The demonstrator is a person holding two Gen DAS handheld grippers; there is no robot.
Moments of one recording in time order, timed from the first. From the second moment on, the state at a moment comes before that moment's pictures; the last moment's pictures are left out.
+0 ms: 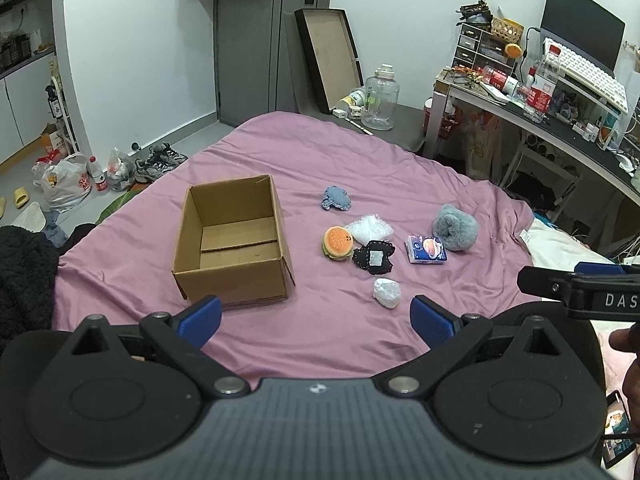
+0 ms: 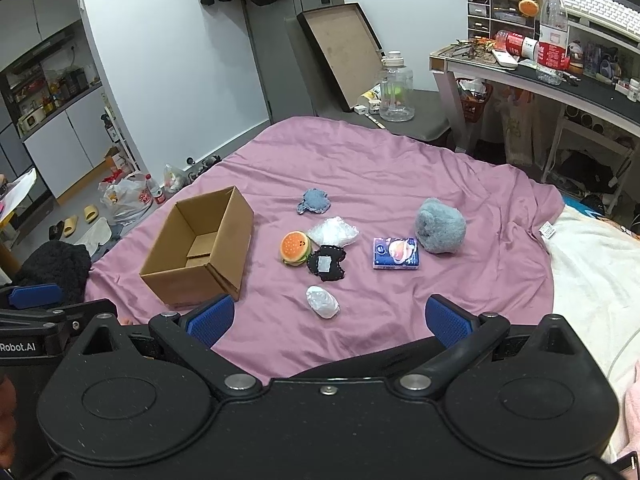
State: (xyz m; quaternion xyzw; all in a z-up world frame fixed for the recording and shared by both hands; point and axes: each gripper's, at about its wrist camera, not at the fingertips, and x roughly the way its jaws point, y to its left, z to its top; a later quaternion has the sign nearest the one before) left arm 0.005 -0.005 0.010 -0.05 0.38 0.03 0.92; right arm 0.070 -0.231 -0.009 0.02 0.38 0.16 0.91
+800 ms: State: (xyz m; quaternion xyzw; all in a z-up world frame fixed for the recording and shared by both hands) left arm 0.056 -0.017 -0.031 -0.07 0.40 0.04 0.91; right arm 0.123 -0.245 -0.055 0.06 0.42 0.17 0.89
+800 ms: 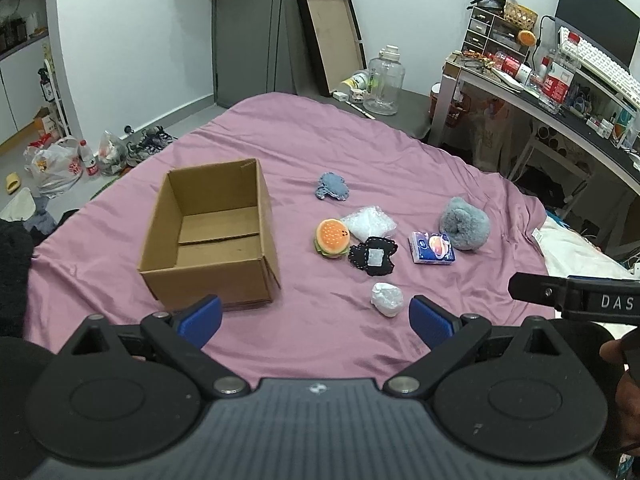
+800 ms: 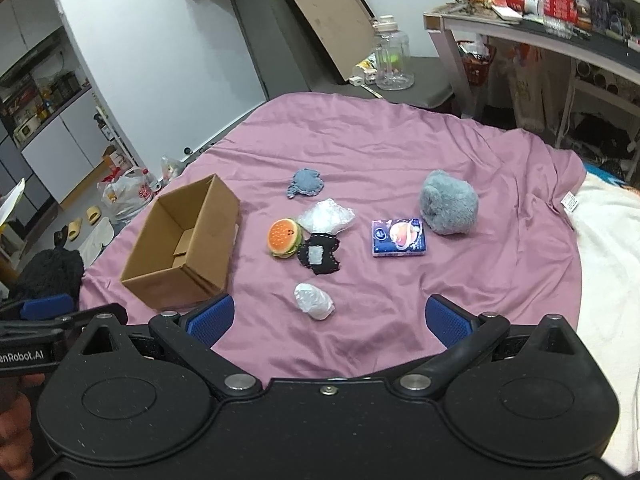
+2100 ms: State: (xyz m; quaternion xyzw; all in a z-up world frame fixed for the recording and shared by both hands) left arm 0.200 -0.072 -0.162 -0.16 0.52 0.04 0.84; right arm 0.275 -0.281 -0.188 0.18 0.51 0.14 0.83
